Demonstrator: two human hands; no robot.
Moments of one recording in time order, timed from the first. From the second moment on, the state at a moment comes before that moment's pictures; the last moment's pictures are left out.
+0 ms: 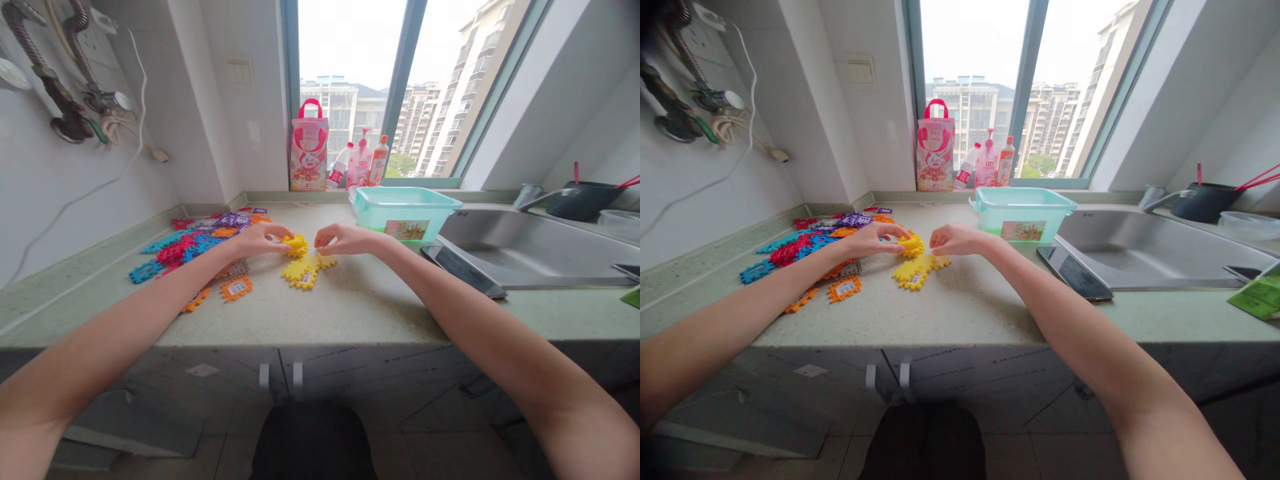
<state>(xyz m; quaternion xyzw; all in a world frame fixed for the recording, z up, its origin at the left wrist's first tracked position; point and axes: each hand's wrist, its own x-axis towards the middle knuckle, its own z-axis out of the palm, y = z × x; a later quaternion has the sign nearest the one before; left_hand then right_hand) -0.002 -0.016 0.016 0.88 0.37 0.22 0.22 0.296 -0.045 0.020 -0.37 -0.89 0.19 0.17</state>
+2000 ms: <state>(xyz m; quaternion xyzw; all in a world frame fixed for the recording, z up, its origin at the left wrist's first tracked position) 0.010 -0.019 0.011 0.91 0.34 0.18 0.14 0.262 -0.049 0.000 -0.38 -0.88 0.07 0.28</state>
